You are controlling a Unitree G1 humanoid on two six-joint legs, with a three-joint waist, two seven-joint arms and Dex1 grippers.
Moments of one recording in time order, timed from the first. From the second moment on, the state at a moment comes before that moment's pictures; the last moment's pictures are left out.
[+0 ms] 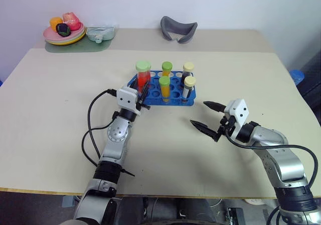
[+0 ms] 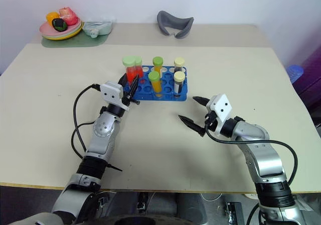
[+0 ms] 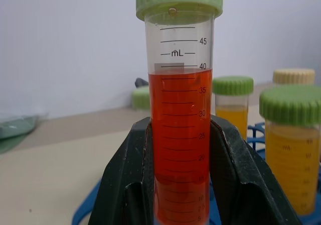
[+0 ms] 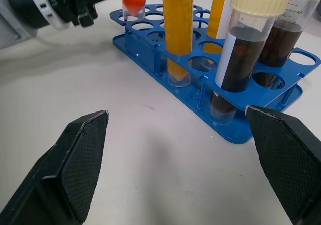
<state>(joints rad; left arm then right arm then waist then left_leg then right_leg) -0.40 0.07 -0.05 0.37 -0.06 -0.46 -0.20 -0.11 -0.57 -0.05 -0.26 0.37 0.28 0.79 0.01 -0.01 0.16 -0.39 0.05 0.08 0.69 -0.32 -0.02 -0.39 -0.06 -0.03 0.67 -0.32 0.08</state>
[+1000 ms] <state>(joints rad) -0.48 0.06 -0.02 0.58 -0.05 -0.65 -0.24 -0.10 -0.57 -0.05 -0.28 0.38 0.29 0.77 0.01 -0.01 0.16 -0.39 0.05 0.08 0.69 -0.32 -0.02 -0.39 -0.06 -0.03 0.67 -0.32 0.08</state>
